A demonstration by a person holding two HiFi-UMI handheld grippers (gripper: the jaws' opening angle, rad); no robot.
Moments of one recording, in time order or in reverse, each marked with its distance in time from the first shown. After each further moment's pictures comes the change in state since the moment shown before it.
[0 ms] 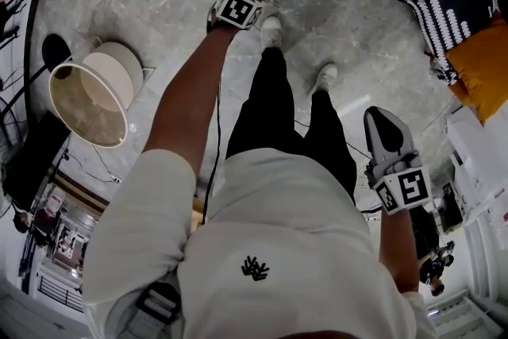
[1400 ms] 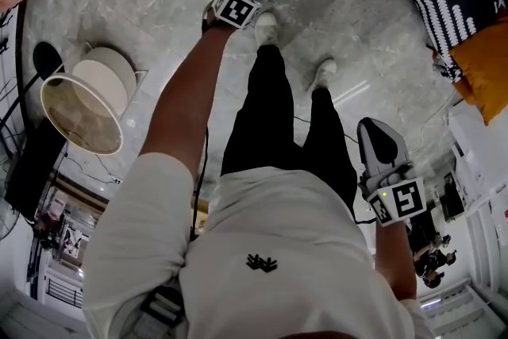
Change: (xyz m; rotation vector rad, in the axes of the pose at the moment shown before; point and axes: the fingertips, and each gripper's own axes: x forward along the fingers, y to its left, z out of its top) left arm 0.056 0.007 -0.005 0.081 0.028 -0.007; right arm 0.027 -0.005 -0.025 0.068 0.054 -0.010
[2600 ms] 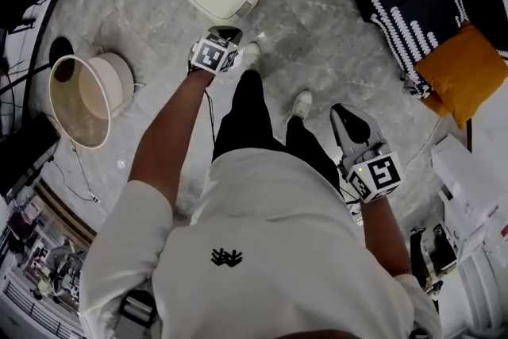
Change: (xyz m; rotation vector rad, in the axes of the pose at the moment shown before) left arm -0.170 -0.149 0.015 -0.055 -0.220 0.098; right arm -0.127 -0.008 -0.018 -0.175 -0.246 0.147
